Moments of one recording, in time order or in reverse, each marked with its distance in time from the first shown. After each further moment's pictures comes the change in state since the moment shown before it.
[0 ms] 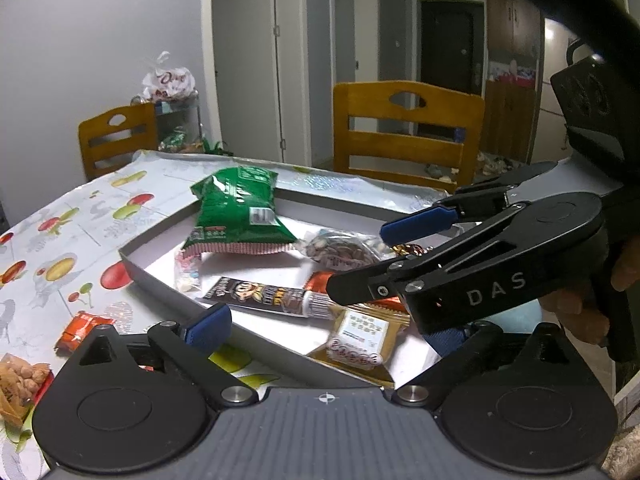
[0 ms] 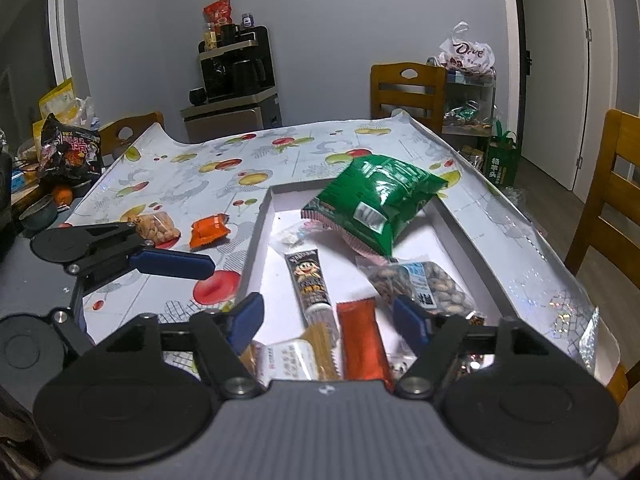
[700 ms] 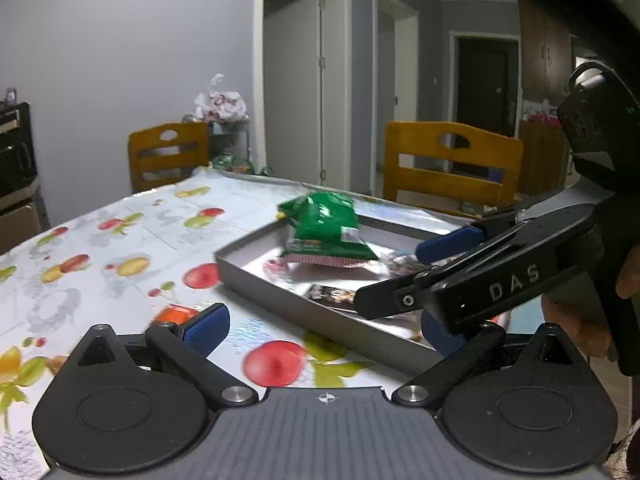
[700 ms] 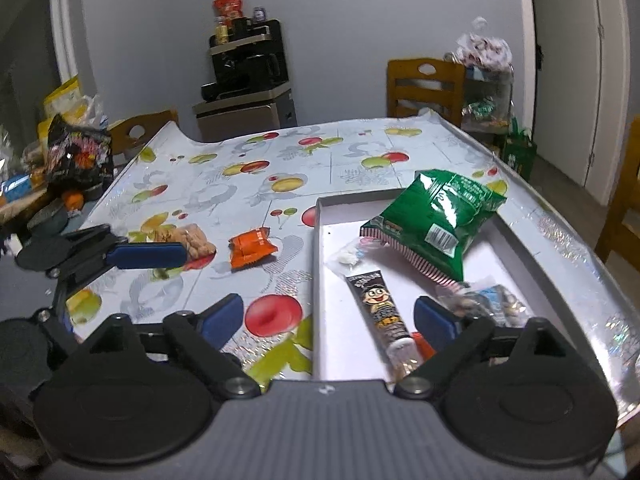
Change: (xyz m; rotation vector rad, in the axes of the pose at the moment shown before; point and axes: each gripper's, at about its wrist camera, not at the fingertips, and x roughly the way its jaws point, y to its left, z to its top) left arm -0.059 0.055 -0.016 -0.068 -0.106 0.099; right arm 0.025 0.056 0.030 0.023 0.034 0.027
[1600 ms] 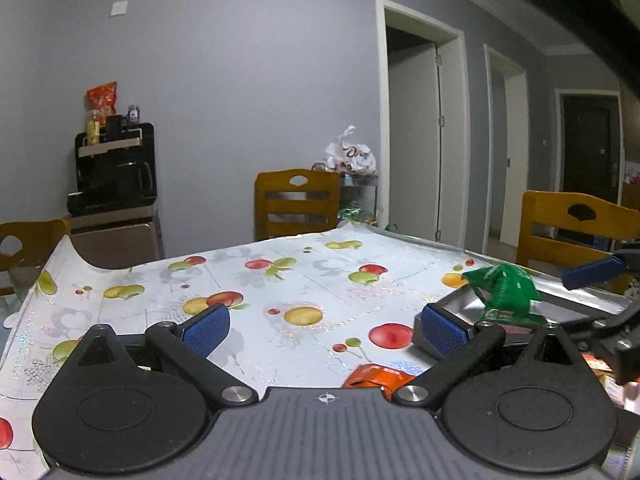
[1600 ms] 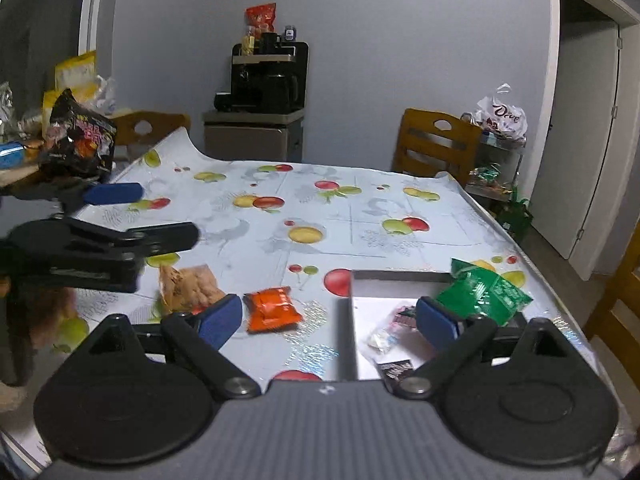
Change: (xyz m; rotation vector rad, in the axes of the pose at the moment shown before) left arm -0.023 0.118 0.011 -0.121 -0.167 0.323; right arm 0.022 0.072 0.044 -0.200 -0.099 -0.079
